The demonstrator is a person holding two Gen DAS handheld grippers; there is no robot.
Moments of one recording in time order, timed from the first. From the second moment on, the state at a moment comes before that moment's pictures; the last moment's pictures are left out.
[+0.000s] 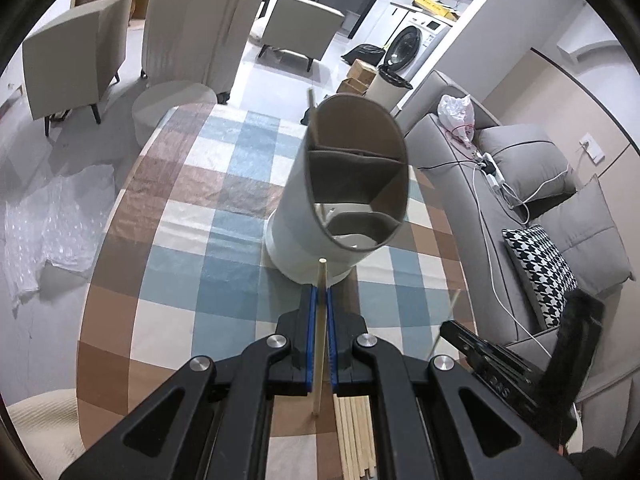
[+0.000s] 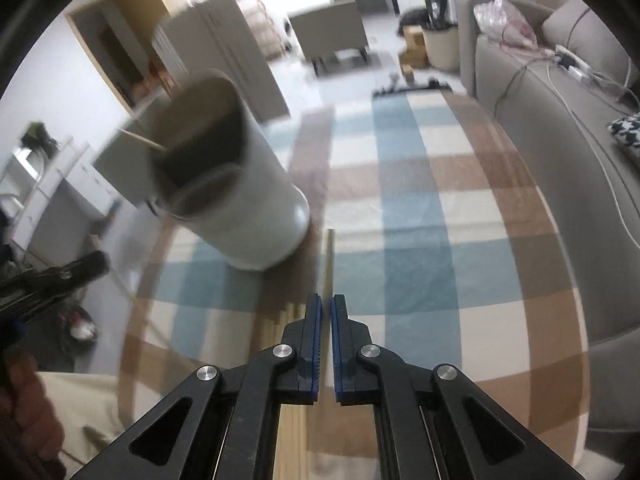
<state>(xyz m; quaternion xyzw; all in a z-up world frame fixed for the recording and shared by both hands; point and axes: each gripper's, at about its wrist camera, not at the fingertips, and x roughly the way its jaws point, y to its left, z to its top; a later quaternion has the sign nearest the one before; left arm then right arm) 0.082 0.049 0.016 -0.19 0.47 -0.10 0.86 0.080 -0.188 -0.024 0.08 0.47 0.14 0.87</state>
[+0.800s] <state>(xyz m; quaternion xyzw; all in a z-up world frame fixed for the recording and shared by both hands) 0.047 0.042 0.037 -0.15 0.45 -0.11 0.87 0.111 -0.176 -0.067 0.07 0.57 0.19 0.79</state>
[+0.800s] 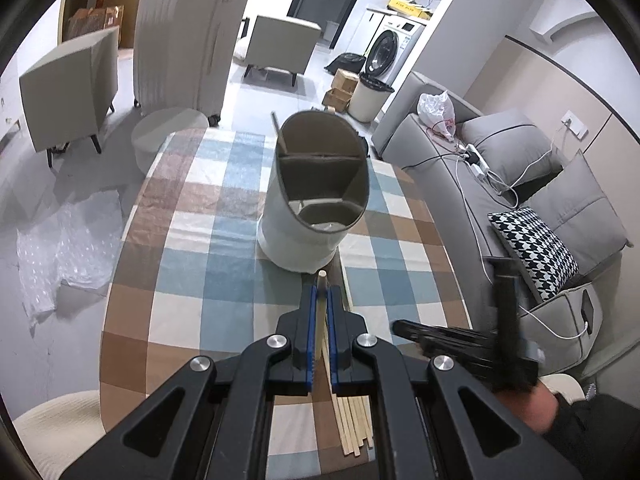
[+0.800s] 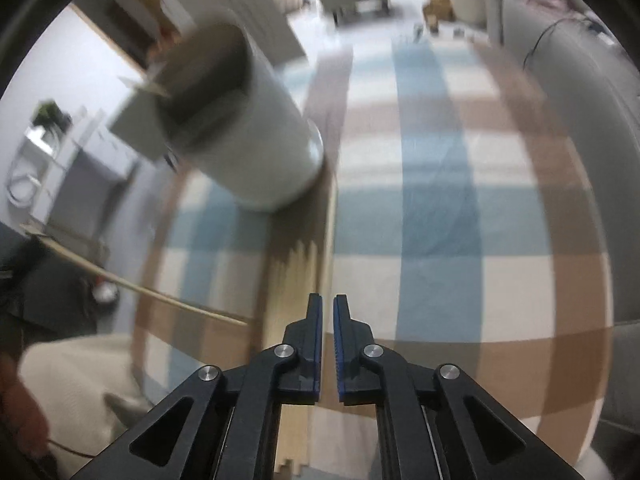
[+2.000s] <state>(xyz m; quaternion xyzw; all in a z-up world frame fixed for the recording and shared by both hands) 0.057 0.052 0.048 -0.16 0.45 -0.12 0.87 0.101 -0.174 -0.018 0.10 0.43 0.18 0.88</state>
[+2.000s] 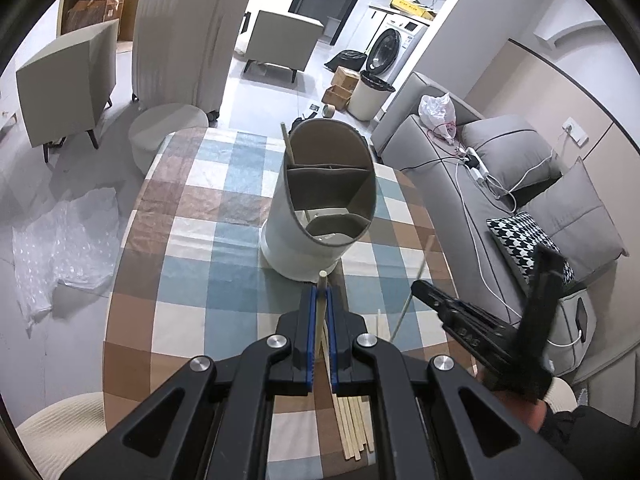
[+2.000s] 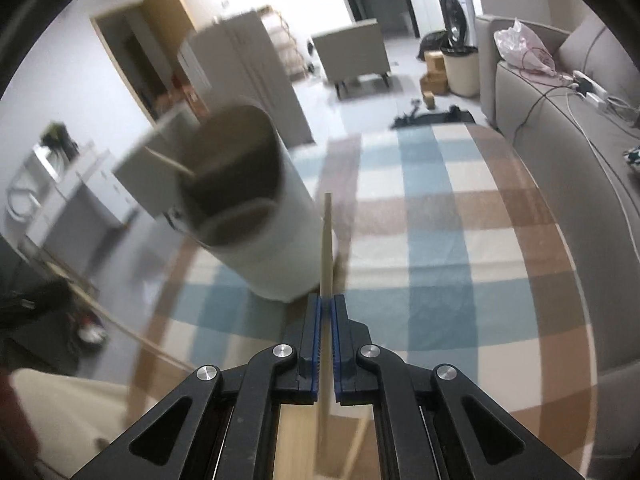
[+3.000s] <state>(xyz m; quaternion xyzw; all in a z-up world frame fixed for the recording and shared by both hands) 0.054 0.056 0.043 -0.16 0.46 -0.11 0.86 0.126 -0.151 -0.107 -0.02 0.63 0.12 0.76</state>
